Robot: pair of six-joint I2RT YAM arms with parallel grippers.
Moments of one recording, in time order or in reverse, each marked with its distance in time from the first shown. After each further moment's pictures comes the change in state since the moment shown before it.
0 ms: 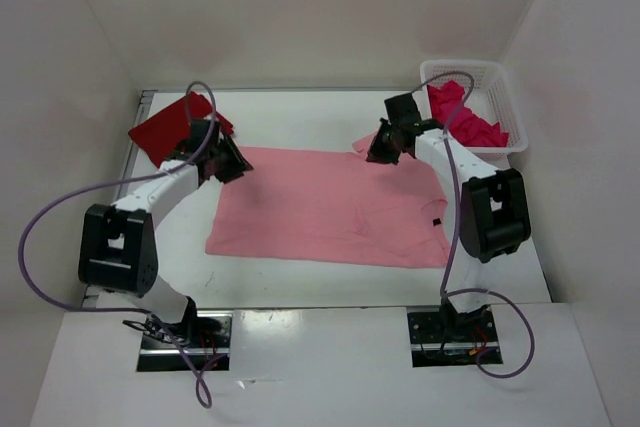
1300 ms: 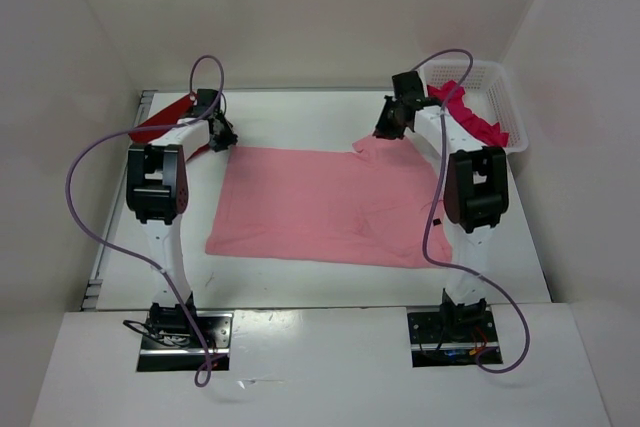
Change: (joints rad) left arm 0.153 0.688 0.658 -0.036 -0.172 0.204; right arm -0.101 0.300 0.386 -0.005 0.005 -0.168
